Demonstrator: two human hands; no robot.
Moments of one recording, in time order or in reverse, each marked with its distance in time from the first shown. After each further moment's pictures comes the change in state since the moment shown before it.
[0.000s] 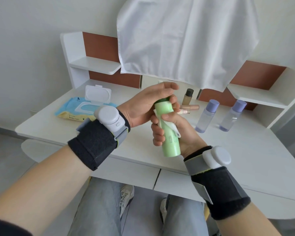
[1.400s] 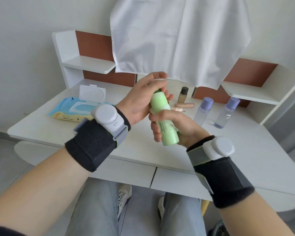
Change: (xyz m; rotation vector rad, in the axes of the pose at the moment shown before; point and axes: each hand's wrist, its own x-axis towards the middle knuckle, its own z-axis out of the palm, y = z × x) left_hand 0.013 0.001 0.014 -0.105 0.288 0.126; right_hand -0.008 -0.021 0.005 -0.289 0.219 0.060
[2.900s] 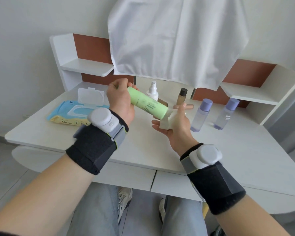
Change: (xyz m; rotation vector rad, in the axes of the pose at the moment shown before) left_hand 0.024 -0.008 -0.041 -0.242 0.716 0.202; right_hand 0.025 0.022 -0.006 0.307 0.822 -0.126
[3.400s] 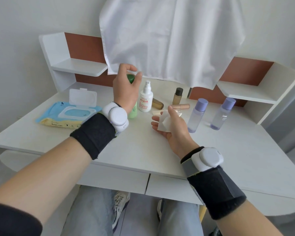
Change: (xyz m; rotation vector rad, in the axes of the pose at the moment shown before) left_hand 0.031 -0.021 0.014 0.862 -0.224 0.707; right_hand 0.031 0.011 -0.023 -0.082 -0.104 0.024
